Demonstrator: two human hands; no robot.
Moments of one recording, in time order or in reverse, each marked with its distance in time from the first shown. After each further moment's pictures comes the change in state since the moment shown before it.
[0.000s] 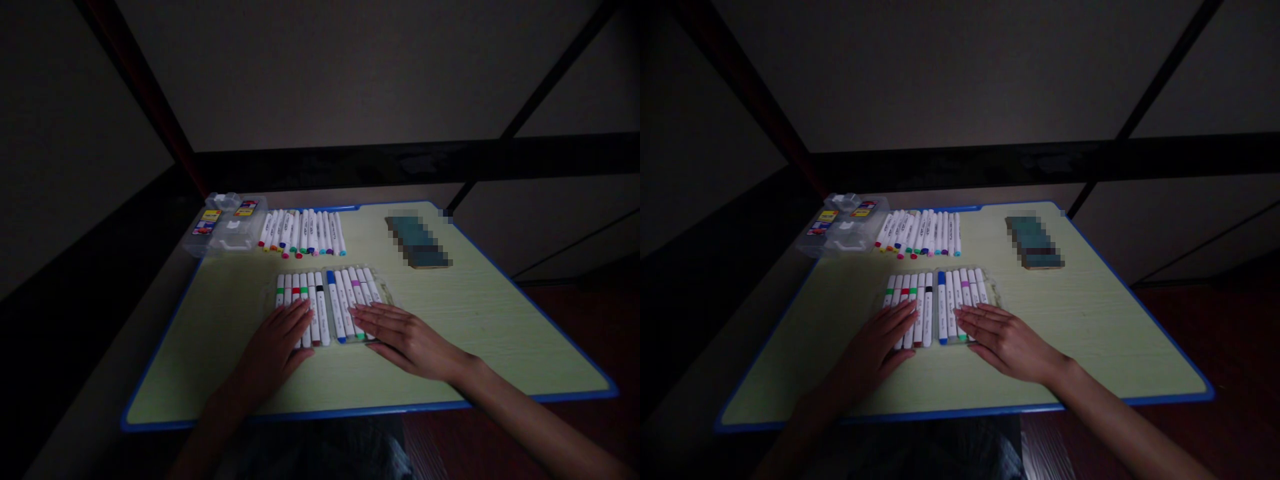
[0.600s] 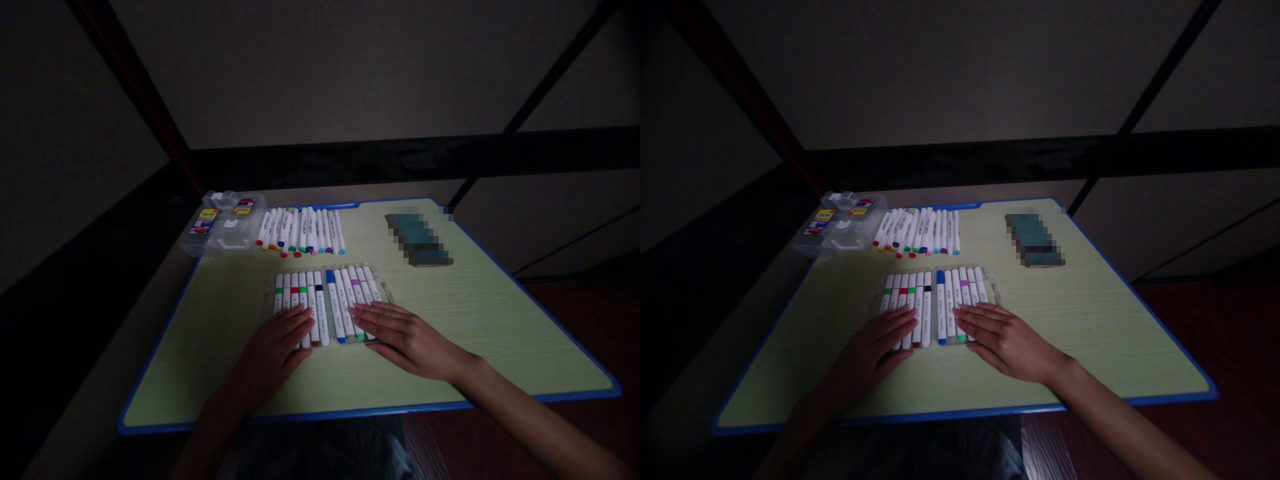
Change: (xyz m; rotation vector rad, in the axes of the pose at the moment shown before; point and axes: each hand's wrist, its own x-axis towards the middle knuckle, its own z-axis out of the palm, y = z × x) left_hand -0.004 0.000 0.000 -0.092 0.163 0.084; right_hand 0.001 0.000 -0.001 0.016 -0.014 0.001
